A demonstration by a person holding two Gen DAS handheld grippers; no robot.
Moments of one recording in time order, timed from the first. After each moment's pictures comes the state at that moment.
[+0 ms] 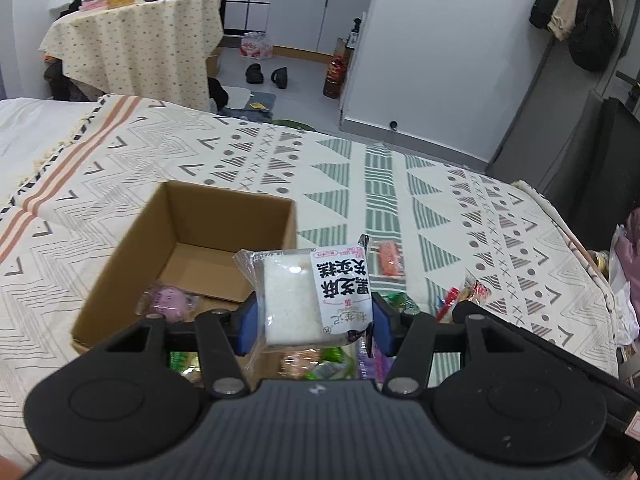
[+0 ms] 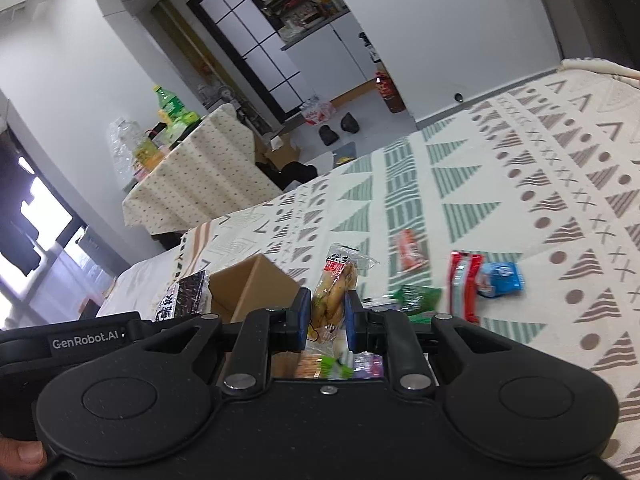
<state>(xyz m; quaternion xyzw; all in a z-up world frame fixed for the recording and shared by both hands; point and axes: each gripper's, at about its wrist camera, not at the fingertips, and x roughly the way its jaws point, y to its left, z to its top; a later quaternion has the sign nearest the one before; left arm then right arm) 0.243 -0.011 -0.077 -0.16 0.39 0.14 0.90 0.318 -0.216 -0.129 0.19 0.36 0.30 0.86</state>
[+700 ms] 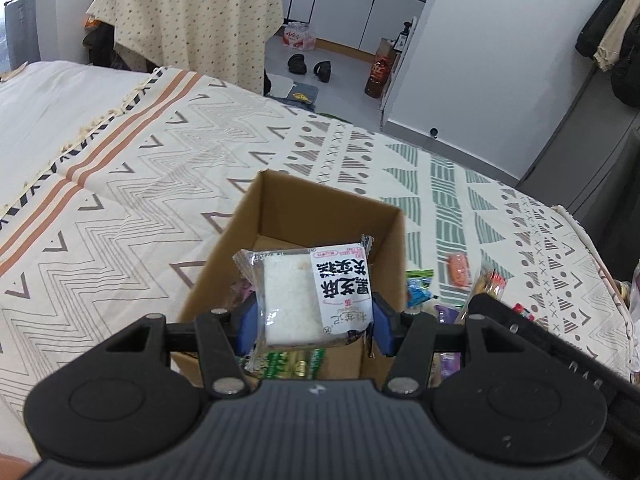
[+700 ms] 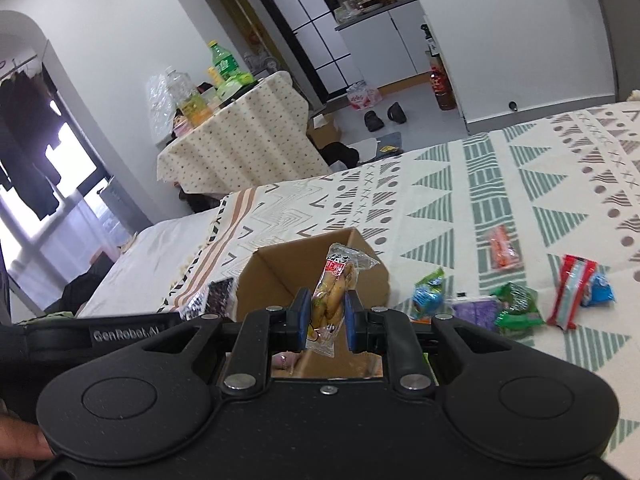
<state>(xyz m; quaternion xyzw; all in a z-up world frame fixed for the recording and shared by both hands) 0.213 0.076 -0.091 -0.20 0.39 0.18 0.88 0.297 -0.127 -0.112 0.12 0.35 0.36 0.86</state>
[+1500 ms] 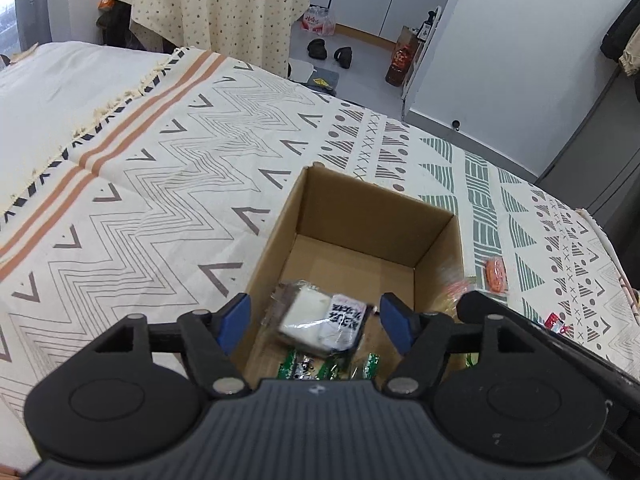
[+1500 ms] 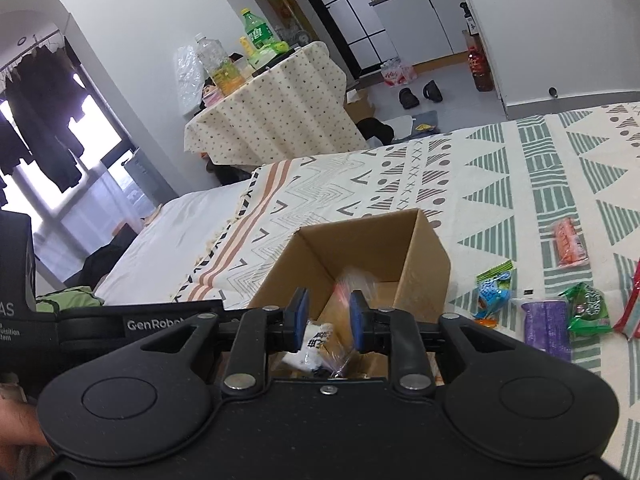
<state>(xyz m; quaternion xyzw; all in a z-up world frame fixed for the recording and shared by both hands) 0.222 0.115 -0.105 -0.21 0.41 0.20 0.86 0.299 -0.084 -0.116 0.11 0.37 0.40 0.83</state>
